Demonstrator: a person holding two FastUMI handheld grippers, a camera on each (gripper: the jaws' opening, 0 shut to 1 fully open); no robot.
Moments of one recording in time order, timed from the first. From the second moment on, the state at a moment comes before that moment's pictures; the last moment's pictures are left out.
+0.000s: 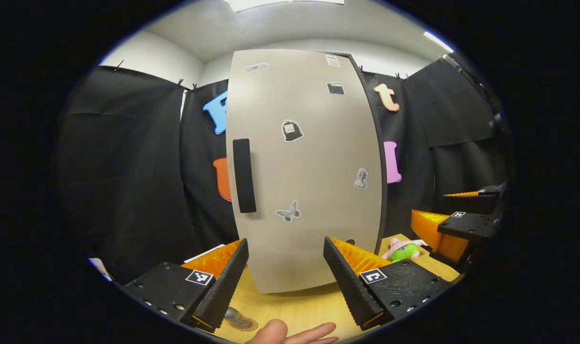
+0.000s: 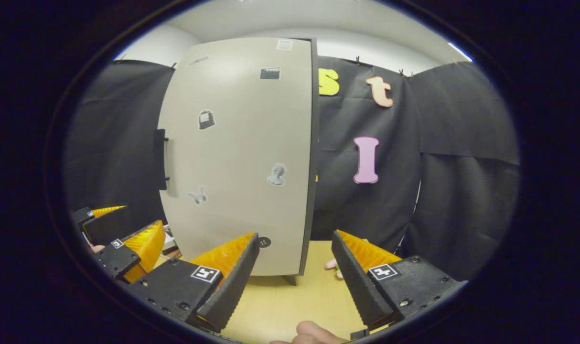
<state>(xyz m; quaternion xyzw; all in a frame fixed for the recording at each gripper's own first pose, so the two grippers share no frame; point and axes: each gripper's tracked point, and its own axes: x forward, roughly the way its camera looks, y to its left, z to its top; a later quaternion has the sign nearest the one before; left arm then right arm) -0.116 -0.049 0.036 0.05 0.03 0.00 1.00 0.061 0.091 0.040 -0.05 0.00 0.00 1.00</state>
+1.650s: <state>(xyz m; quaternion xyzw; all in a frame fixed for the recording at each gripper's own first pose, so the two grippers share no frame) -0.140 -0.021 0.036 0.00 0.03 0.02 1.00 -0.136 -0.030 -0.008 -0.03 -0.01 0.07 1.00</state>
